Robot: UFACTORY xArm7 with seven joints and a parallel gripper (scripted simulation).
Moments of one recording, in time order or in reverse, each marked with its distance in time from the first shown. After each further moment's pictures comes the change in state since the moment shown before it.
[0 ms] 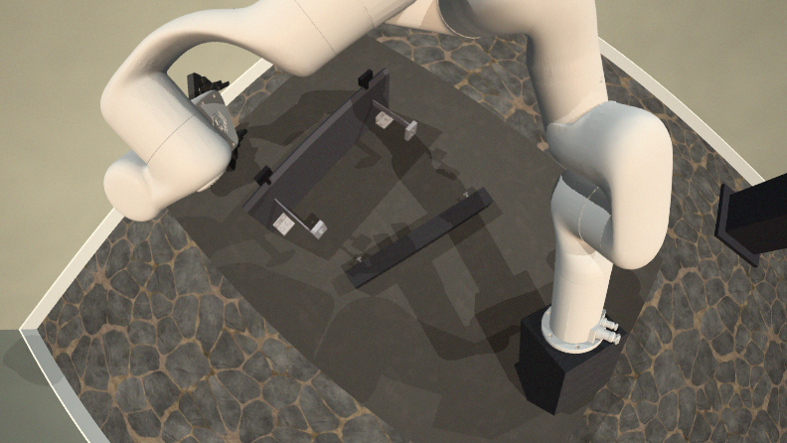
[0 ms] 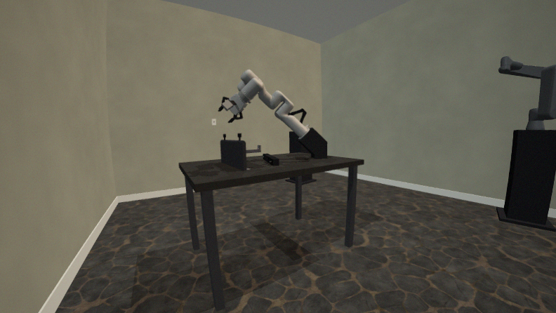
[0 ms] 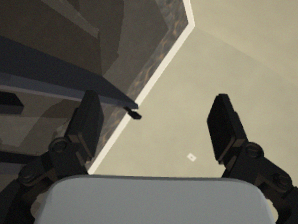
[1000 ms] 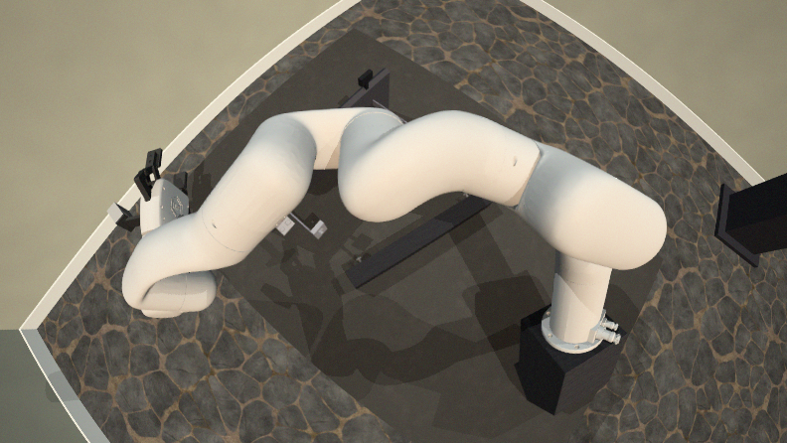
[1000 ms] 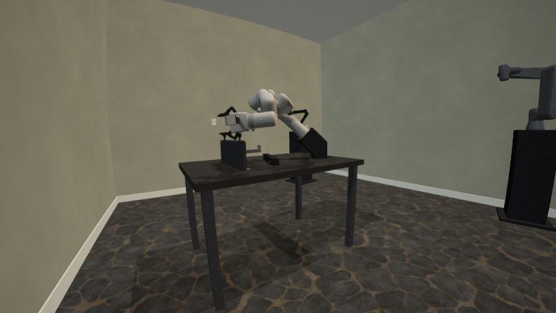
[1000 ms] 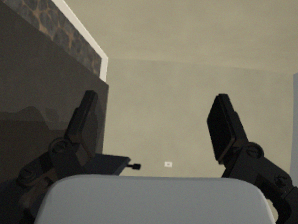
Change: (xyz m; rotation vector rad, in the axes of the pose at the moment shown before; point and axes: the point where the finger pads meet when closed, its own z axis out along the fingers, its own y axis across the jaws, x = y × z) arm 0.170 -0.058 -0.016 -0.610 0.124 0.128
